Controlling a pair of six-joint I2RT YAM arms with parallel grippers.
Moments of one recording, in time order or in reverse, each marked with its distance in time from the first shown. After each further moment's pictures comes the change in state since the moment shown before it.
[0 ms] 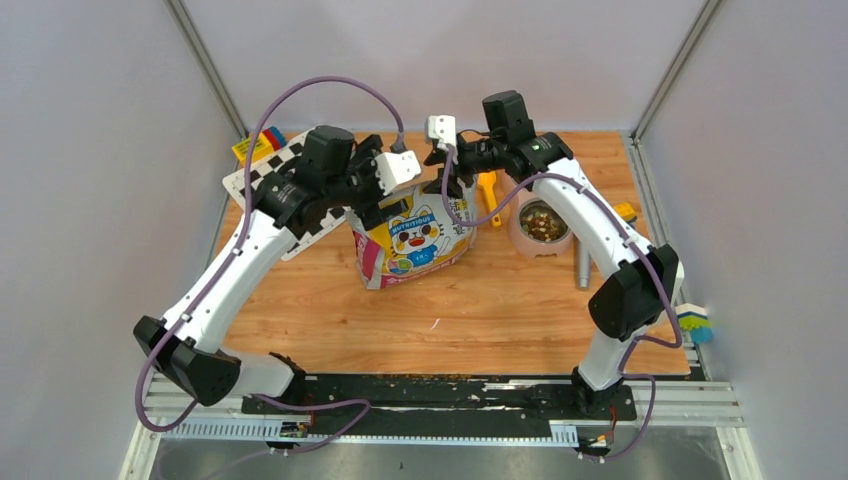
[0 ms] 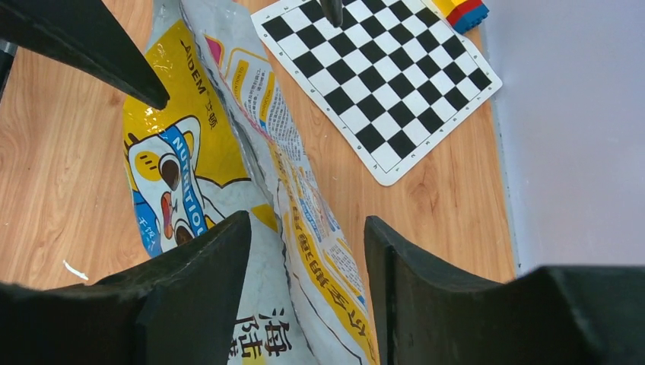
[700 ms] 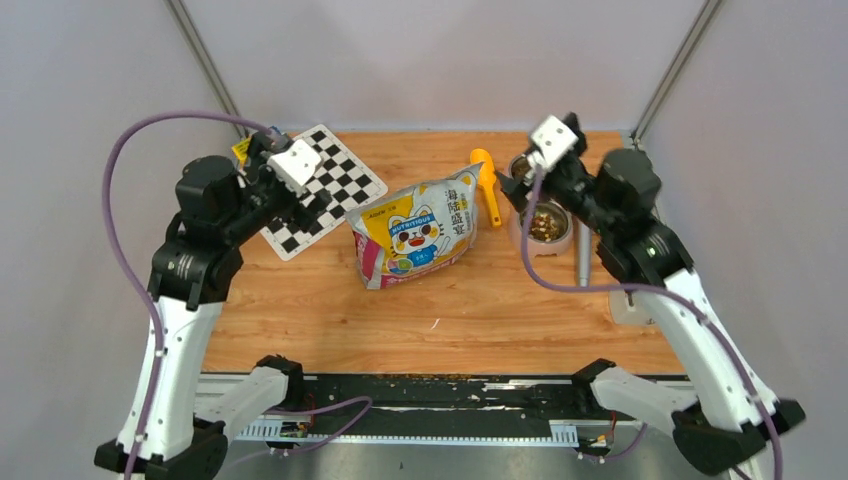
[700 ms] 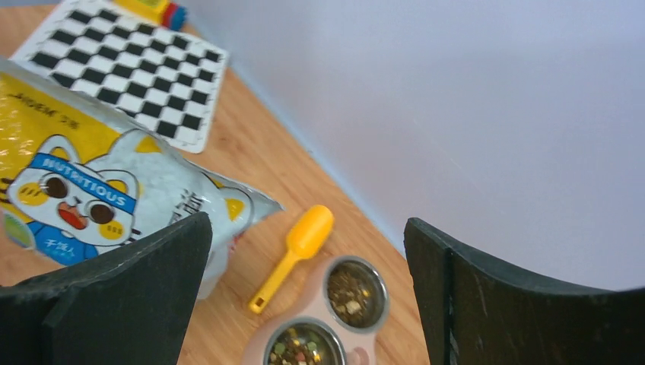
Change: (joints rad) left arm 0.269 -0.369 -0.050 0.044 0.044 -0.129; right arm -0.001 -0.645 -0.410 0.262 0.617 0.293
